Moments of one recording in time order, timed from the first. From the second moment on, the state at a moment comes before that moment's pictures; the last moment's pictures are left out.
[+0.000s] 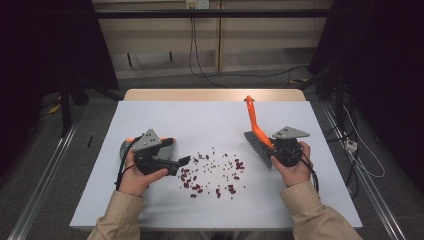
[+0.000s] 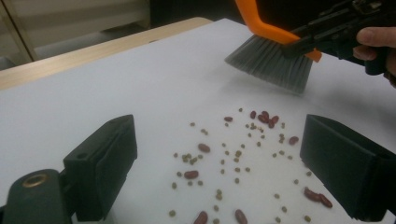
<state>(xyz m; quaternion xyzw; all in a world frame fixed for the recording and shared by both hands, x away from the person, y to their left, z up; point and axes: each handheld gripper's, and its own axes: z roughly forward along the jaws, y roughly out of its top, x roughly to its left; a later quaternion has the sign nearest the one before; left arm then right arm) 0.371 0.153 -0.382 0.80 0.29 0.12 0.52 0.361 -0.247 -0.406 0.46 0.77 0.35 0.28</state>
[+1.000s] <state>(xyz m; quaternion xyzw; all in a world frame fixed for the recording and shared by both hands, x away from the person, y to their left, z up) 0.365 0.181 -0.390 0.79 0.30 0.13 0.51 0.367 -0.210 -0.427 0.46 0.77 0.37 0.24</state>
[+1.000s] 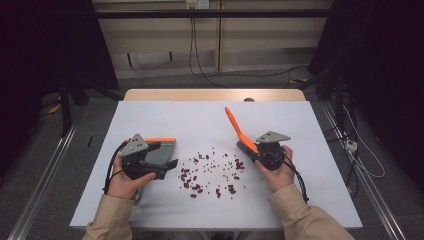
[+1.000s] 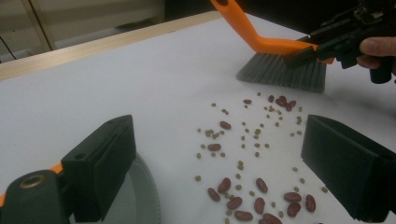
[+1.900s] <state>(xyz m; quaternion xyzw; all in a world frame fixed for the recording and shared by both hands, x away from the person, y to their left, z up) 0.361 0.203 -0.399 0.79 0.31 0.15 0.51 0.333 -0.146 -0.435 0.44 0.76 0.38 0.28</state>
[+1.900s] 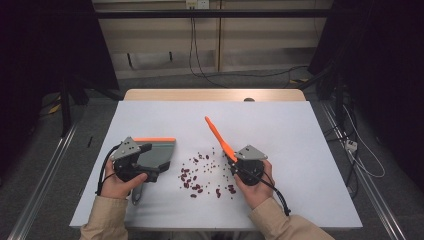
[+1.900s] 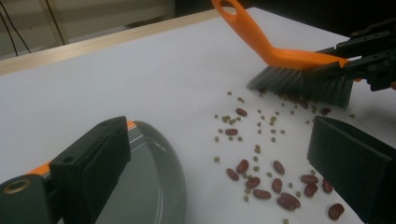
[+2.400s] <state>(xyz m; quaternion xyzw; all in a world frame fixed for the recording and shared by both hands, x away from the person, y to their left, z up) 0.355 0.213 -0.408 0.80 0.31 0.14 0.49 0.327 -0.136 -0.436 0.43 0.77 0.39 0.27</state>
